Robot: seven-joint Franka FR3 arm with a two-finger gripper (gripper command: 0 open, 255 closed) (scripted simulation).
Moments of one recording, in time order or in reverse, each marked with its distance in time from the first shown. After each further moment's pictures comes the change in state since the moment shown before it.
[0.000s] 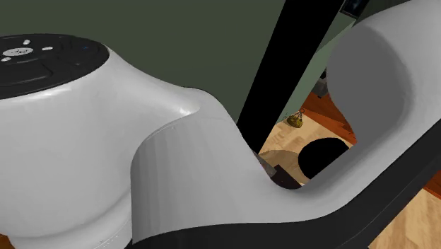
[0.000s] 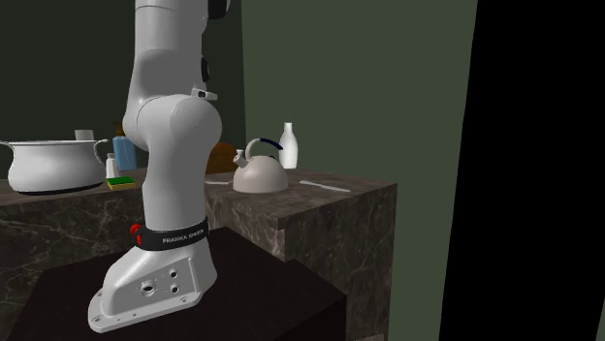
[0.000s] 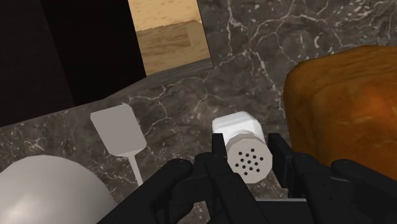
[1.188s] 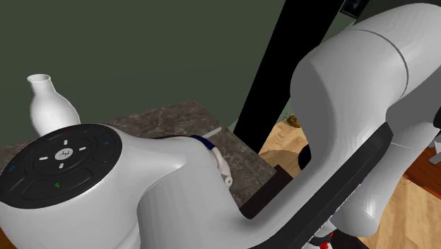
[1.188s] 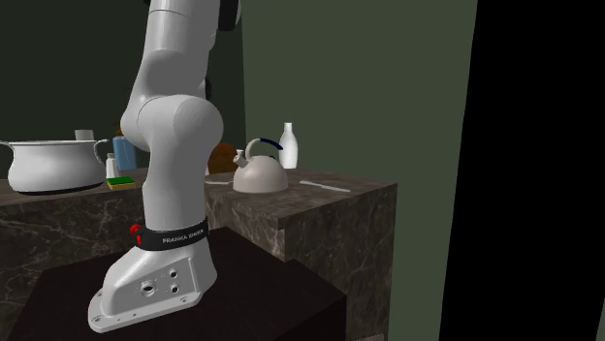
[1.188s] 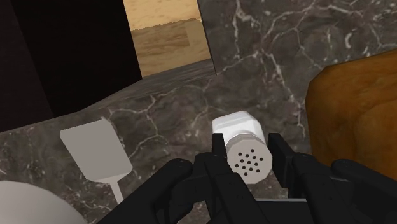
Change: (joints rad) arm 0.041 0.108 -0.029 -0.096 -0.113 0.154 0.077
